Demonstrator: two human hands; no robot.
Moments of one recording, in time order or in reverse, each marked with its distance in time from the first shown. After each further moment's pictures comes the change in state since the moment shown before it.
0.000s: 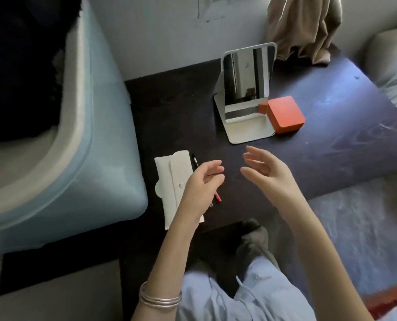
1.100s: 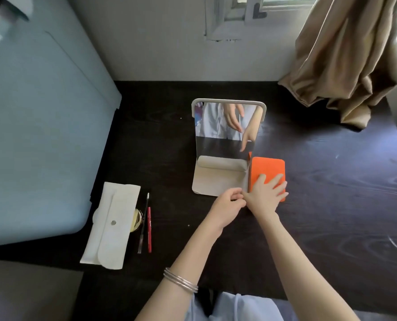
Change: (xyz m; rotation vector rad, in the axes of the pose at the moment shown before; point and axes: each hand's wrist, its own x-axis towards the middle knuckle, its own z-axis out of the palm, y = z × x) left_hand 0.211 0.071 0.203 -0.120 0.041 -0.409; right_hand 0.303 0.123 -0.105 -0.926 -0.071 0.132
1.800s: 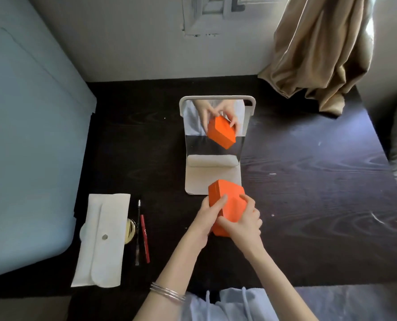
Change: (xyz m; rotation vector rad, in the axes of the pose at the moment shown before) left_hand 0.014 -0.051 -0.029 -0.341 -0.102 -0.151; right_hand -0.105 -0.008 0.000 0.561 -0.218 0.136
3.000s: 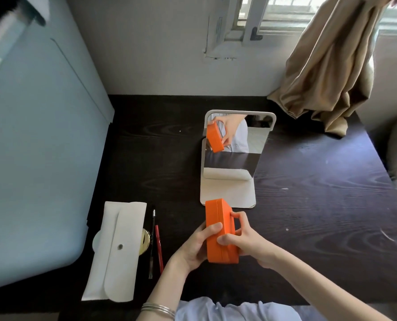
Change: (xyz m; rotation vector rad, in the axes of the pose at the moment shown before) left_hand -0.019 -0.027 -0.077 -0.072 -0.311 0.046; right_hand 0.000 -0.017 0.013 0.132 -0.601 -0.015
